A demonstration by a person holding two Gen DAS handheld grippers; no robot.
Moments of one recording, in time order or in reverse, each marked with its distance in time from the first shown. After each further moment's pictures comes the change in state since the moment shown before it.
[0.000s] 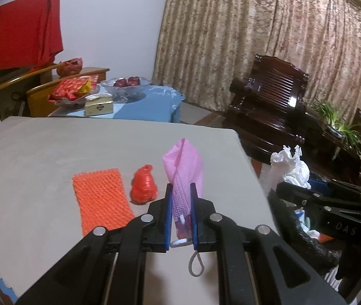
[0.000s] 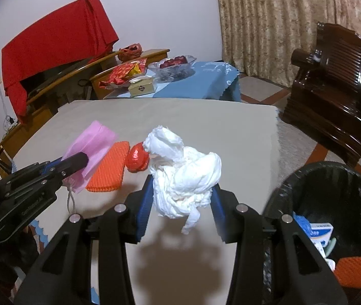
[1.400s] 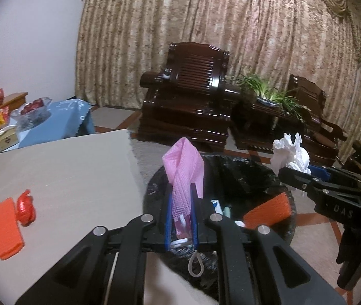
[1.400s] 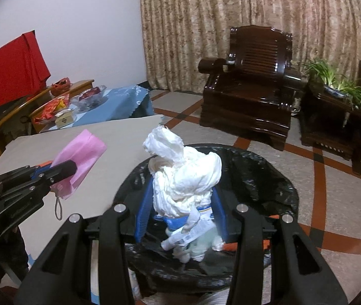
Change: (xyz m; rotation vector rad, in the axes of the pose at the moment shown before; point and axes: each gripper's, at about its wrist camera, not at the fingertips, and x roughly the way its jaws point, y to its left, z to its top) left arm 0.011 -0.205 -0.007 0.235 0.018 -0.343; right arm -0.145 -0.154 -0.076 0.188 -0.133 -0.351
